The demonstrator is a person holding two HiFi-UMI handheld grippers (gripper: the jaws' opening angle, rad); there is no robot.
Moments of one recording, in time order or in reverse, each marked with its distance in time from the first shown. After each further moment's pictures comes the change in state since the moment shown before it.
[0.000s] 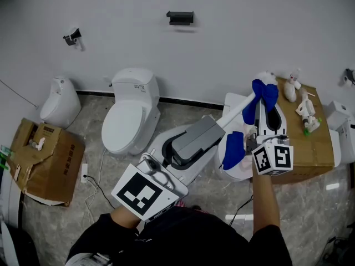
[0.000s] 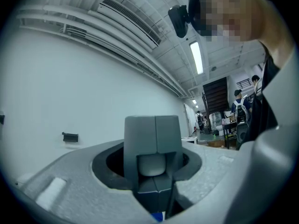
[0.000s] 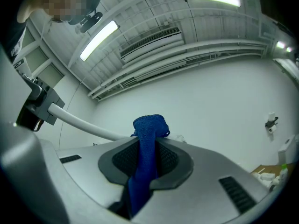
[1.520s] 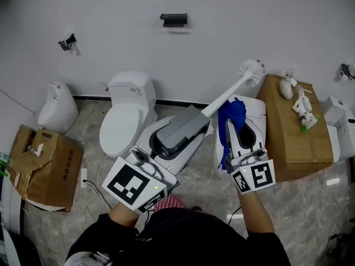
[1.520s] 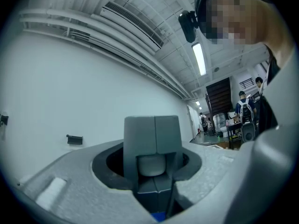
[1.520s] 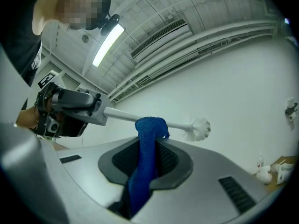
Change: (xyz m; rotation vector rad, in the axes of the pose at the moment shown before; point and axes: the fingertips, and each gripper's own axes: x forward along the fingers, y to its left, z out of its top) left arm 0.003 0.020 0.004 0.026 -0.042 0.038; right arm -0.035 0.085 -0.017 0.044 0.028 0.237
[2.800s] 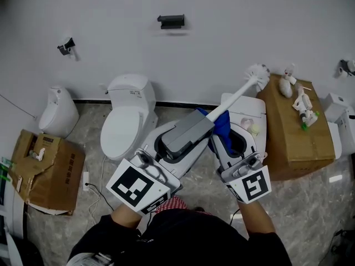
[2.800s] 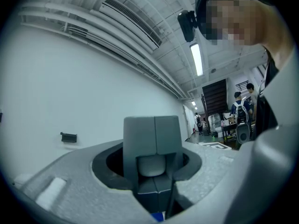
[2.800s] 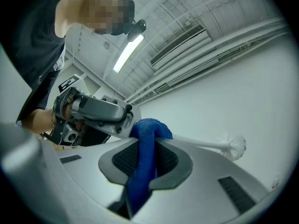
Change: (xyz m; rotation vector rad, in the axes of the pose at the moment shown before) left arm 0.006 -0.006 -0.002 -0.016 0.016 -0.060; right arm 0.008 0.061 0.032 -0.120 -0.081 0.192
